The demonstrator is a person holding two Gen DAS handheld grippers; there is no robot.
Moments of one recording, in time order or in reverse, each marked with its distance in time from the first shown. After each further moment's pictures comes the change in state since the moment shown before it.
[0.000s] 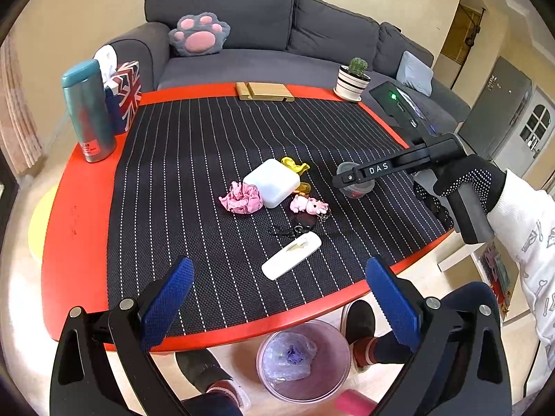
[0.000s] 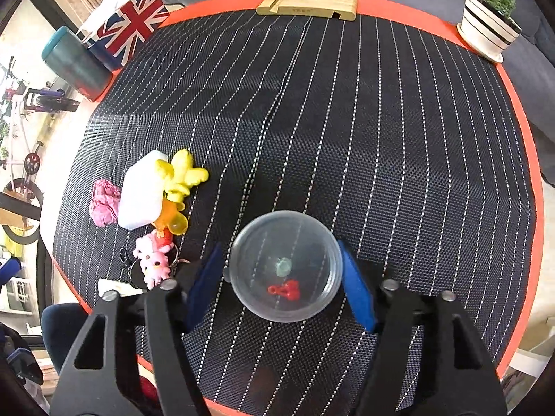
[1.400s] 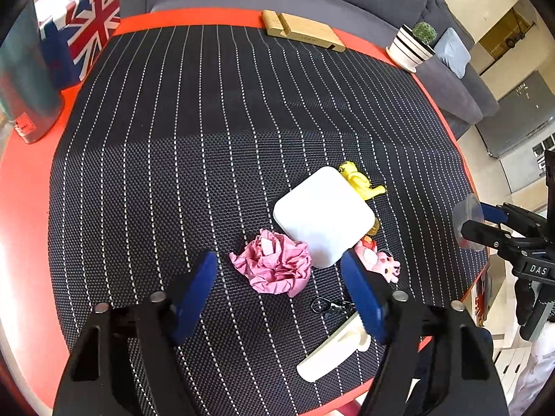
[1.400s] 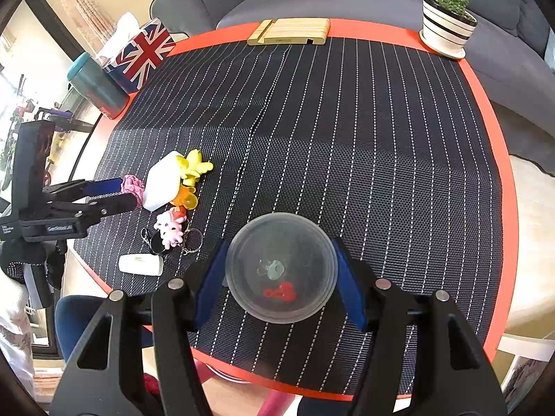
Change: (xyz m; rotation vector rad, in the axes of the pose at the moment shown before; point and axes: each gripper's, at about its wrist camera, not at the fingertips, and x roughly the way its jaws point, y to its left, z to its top) left arm 0.134 0.057 0.068 -0.155 0.303 -0.056; right arm -0.062 -0.009 -0.043 0.040 -0.096 0.033
